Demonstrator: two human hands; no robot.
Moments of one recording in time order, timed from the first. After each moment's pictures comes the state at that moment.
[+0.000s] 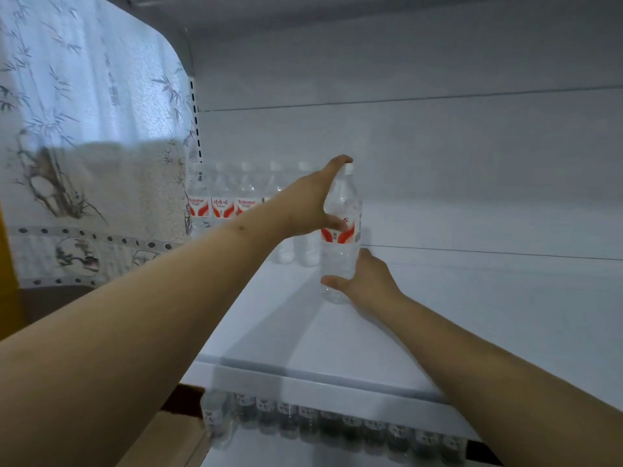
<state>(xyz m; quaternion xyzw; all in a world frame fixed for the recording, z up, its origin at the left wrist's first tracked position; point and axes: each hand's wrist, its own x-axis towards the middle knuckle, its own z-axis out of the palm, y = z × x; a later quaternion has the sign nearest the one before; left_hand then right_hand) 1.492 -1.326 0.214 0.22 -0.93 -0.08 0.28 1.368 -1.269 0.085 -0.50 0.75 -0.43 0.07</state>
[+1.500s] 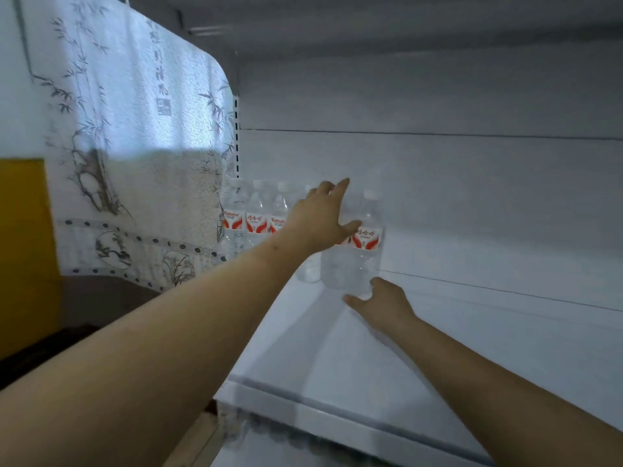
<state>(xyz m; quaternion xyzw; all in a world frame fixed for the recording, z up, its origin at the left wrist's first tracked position) 1.500 -1.369 0.231 0.32 -0.89 0.06 0.31 1.386 -1.270 0.121 -0.50 0.80 -0.34 0.09</state>
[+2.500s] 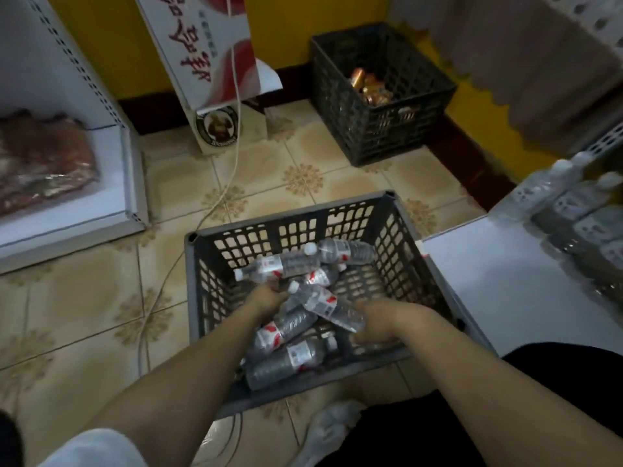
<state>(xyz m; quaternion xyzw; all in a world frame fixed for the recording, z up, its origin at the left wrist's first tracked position) 2.042 -1.157 -0.387 0.79 -0.27 -0.51 0.21 1.827 -1.222 -0.252 -0.76 0.41 0.38 0.33</state>
